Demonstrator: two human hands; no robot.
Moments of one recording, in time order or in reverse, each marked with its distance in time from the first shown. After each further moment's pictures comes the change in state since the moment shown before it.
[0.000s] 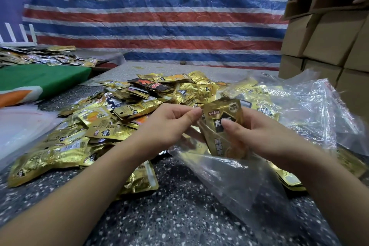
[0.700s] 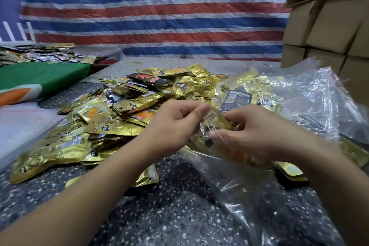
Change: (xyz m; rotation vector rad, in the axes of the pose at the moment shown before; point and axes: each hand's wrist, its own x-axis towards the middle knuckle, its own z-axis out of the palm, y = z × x) left_hand -0.003 -0.007 0.010 0.290 0.129 0.159; right_hand -0.003 -0.018 0.009 -0.553 -0.010 0.084
